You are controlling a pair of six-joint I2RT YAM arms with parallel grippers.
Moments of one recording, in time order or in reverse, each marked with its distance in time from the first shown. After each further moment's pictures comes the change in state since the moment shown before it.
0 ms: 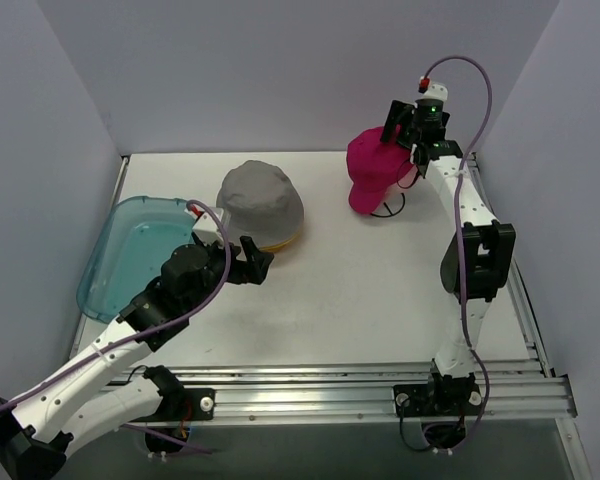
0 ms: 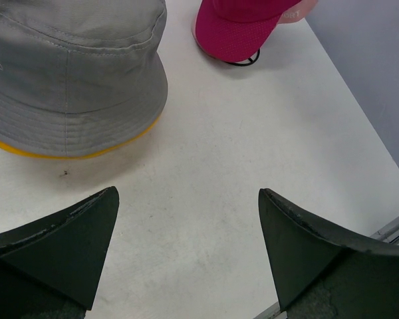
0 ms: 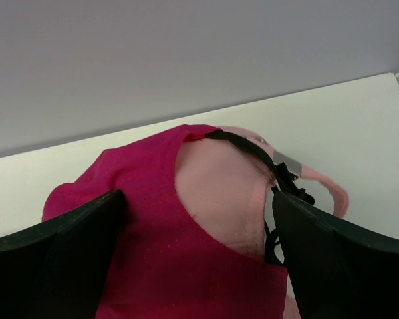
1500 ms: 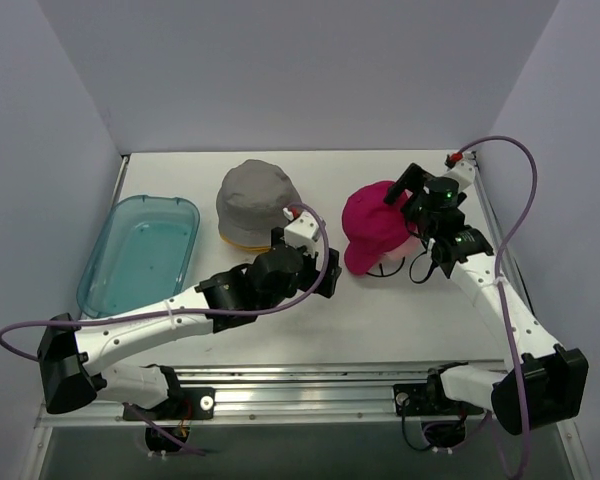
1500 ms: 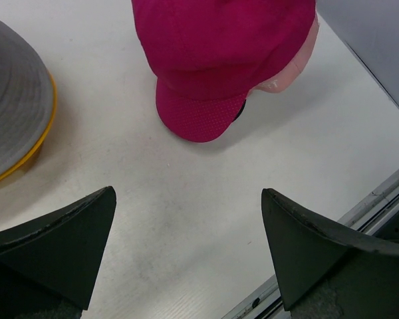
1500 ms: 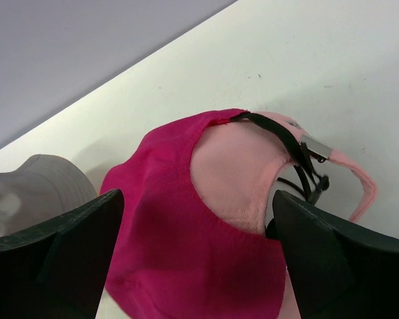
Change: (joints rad) left arm -0.387 0.436 0.304 -0.001 -0.242 0.050; right arm 0.149 -0.860 -0.938 0.067 0.127 0.376
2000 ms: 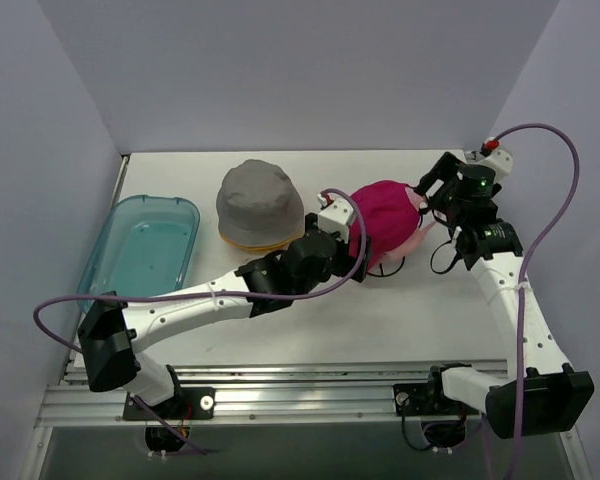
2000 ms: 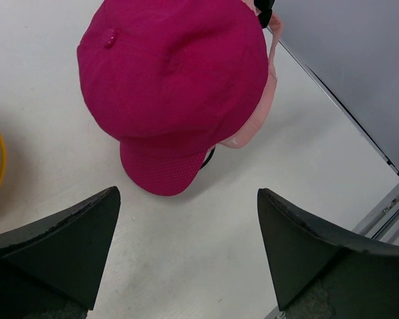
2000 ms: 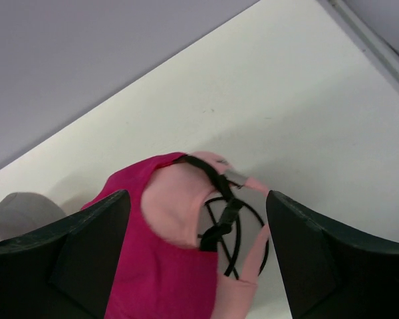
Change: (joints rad) left arm -0.008 0.228 0.173 0.136 0.016 0.025; right arm -0.132 -0.043 0.156 -0.180 -0.006 -0.080
